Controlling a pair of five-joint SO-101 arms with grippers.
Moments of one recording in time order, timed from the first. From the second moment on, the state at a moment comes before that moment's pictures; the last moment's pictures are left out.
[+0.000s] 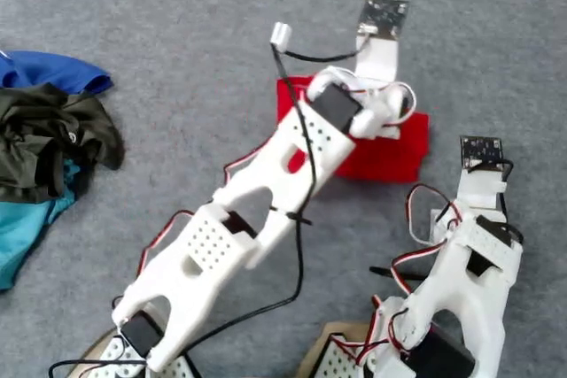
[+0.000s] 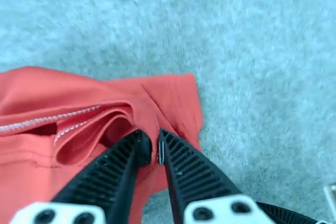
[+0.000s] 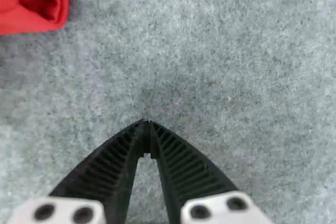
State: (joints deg) left arm 41.5 52.5 -74.9 74.9 16.0; right arm 35.7 -27.0 67.9 33.9 20.6
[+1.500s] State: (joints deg) left arm 26.0 55.9 -92.7 91.1 16.1; right arm 35.7 -27.0 59.5 42.7 24.3
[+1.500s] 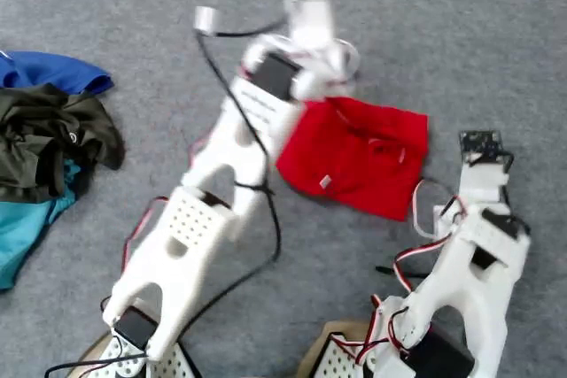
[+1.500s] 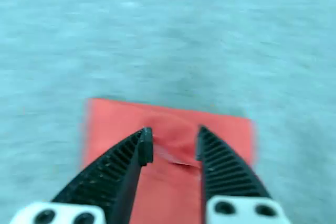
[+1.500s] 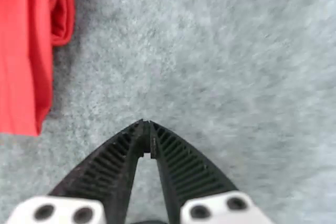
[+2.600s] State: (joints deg) left arm 14.2 13.2 -30.5 96.6 10.2; right arm 3.2 25.1 -30.5 94.2 29.3
